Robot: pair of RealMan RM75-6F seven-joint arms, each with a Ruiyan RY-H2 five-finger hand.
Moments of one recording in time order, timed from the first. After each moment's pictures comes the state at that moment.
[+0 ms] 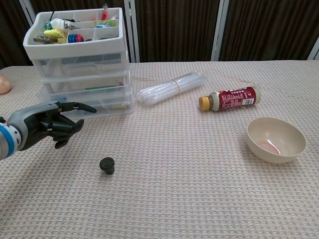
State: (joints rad) left arm -0.48 -1.59 -0.24 -1.62 0.96 0.92 -0.24; right arm 0.08 -1.12 0.00 -1.64 -1.64 1.50 0.04
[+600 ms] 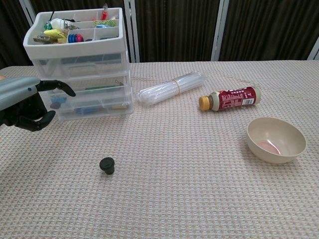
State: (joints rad) left arm -0.47 -1.46 -0.10 -1.66 1.28 1.18 0.39; right arm 0.08 -1.12 0.00 -1.65 -1.64 1.50 0.03
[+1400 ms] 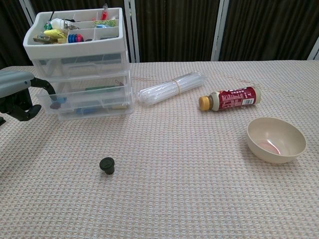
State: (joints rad) left arm -0.57 -1.41 -0.18 -1.74 0.86 1.13 0.70; right arm 0.08 -1.12 0.00 -1.65 -1.63 1.49 0.03
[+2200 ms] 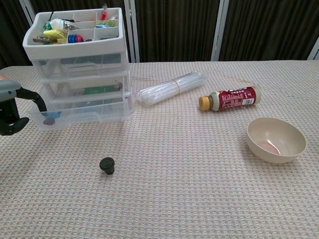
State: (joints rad) left arm -0.54 -1.29 -0.08 -1.93 0.89 1.17 0.67; right arm 0.08 -1.12 0.00 -1.65 -1.63 1.49 0.02
